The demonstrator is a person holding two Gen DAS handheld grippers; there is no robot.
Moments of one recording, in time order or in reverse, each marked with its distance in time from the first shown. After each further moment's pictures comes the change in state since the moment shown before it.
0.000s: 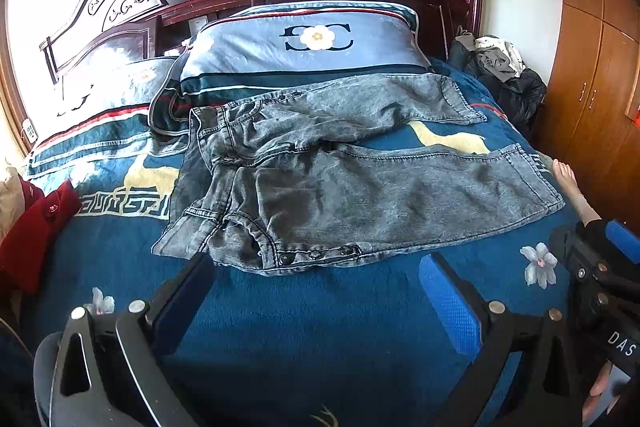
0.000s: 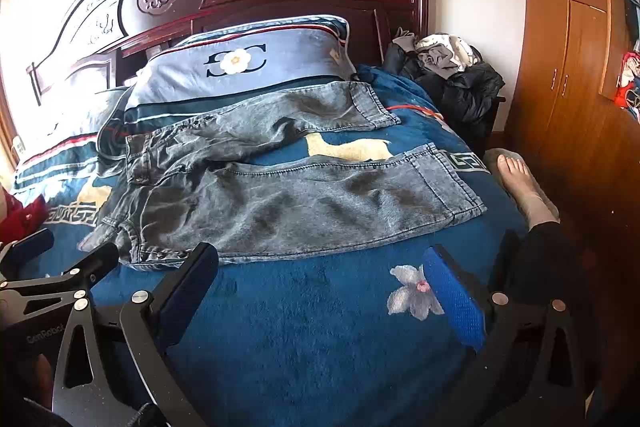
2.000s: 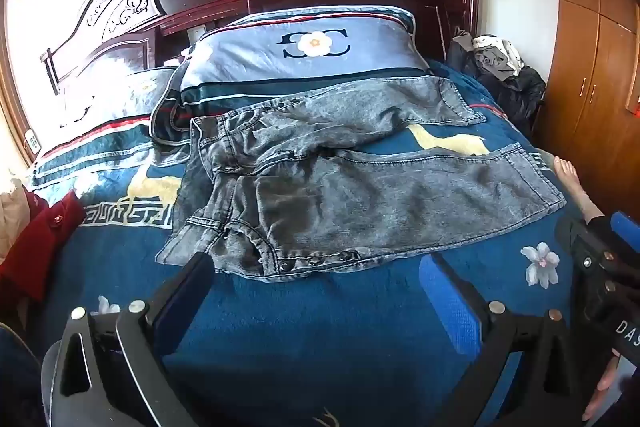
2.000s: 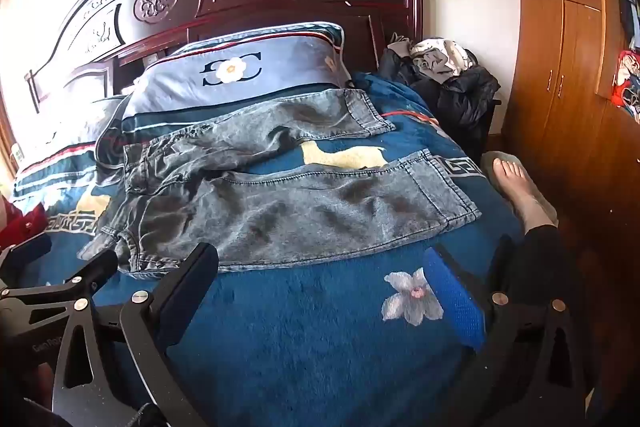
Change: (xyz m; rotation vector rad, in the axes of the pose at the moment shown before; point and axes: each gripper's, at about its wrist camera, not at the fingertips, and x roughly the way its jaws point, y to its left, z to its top) left arm -0.004 -0.007 0.005 0.030 -0.013 0.017; right arm -0.004 -0.005 0.007 0.009 -0.012 0.007
